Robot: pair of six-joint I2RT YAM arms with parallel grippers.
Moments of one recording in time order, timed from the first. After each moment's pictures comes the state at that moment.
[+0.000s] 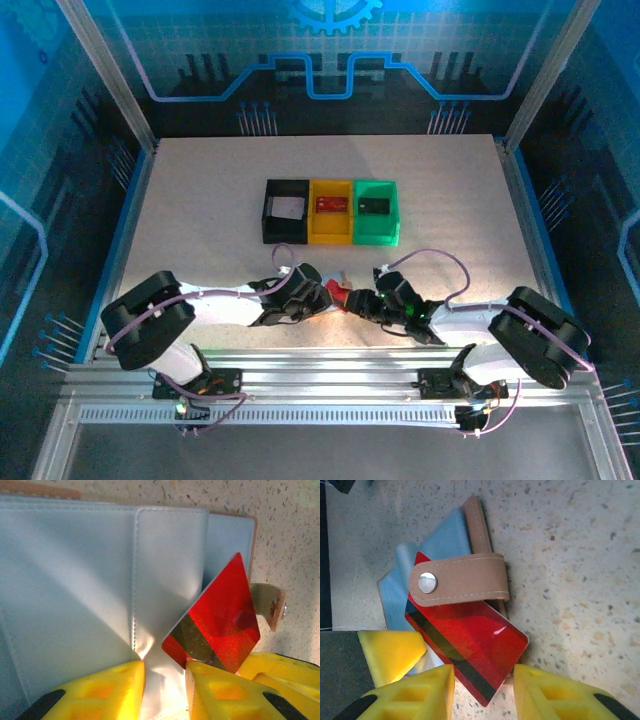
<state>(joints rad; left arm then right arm) -0.90 1.54 0.59 0.03 0.02 -1.29 0.81 1.38 0.27 0.41 -0.12 1.08</state>
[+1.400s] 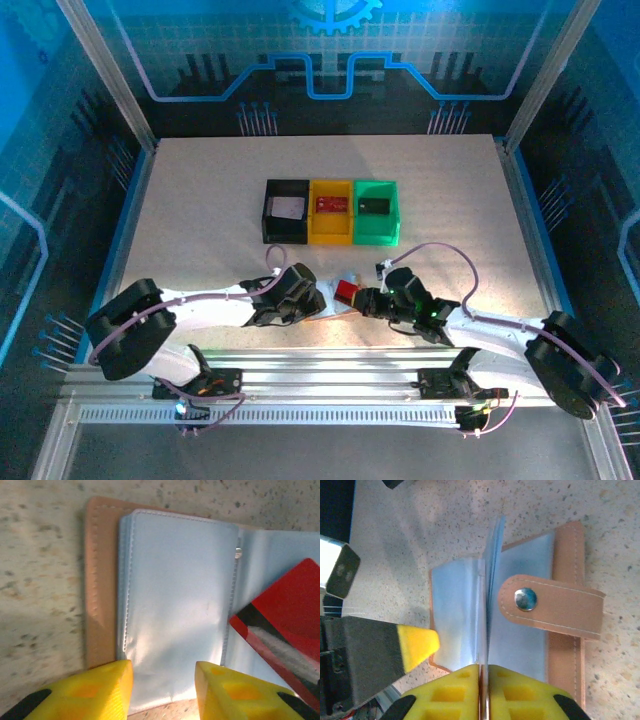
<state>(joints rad) -0.89 1.43 0.59 -0.16 0.02 -1.26 0.78 1.14 0.29 0.19 -0.16 0.93</state>
